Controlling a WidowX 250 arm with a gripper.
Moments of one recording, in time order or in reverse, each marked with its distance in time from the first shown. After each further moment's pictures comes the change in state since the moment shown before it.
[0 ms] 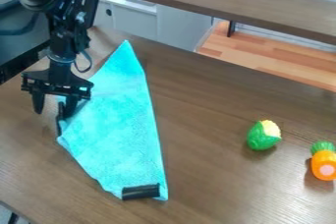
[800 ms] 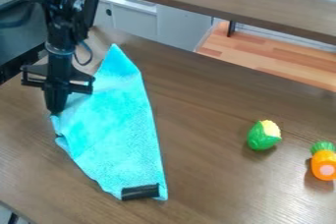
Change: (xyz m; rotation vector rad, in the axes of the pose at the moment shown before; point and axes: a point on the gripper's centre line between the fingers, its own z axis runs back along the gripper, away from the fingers) arm -0.005 -0.001 0.021 -0.049 0.008 -0.037
